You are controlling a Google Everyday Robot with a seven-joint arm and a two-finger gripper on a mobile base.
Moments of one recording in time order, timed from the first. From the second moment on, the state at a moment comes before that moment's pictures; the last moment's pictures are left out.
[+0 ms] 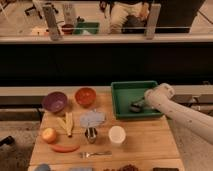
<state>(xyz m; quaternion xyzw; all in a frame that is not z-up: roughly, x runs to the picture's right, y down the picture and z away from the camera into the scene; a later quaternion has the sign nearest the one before) 0.291 0.059 0.909 -0.06 0.03 -0.13 0.99</state>
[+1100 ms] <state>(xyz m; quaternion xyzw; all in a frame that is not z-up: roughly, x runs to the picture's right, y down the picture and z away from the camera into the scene) 0.313 0.034 0.892 -0.02 0.11 -0.19 0.98</state>
